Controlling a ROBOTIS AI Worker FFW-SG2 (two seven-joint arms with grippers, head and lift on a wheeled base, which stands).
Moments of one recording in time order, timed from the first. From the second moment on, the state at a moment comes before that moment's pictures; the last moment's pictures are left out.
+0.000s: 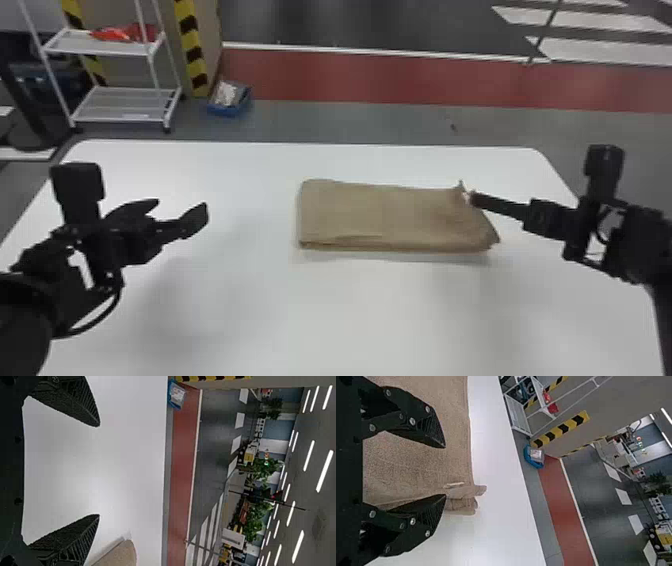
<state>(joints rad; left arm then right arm) 0.04 0.36 -0.03 -1.80 0.49 0.57 -0.13 -0.21 -0.26 -0.36 -1.62 -0.22 1.02 0.62</state>
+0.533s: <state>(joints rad) 0.00 0.33 -0.10 -1.78 0.49 0.54 -0.09 -0.07 -0.27 -0.53 -1.66 -0.29 0.88 0.66</state>
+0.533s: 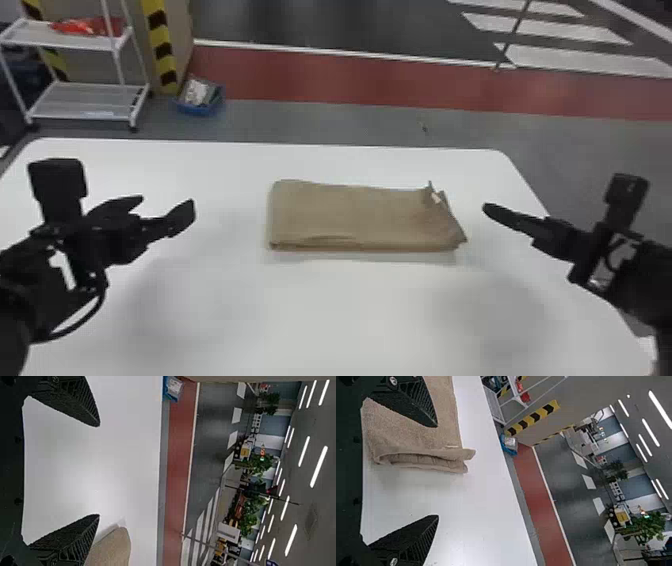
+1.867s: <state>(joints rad) -0.27 0.11 -0.44 -1.44 0.44 0.53 0.04 0.11 -0.27 -0.71 -1.70 -0.39 0.75 0.78</state>
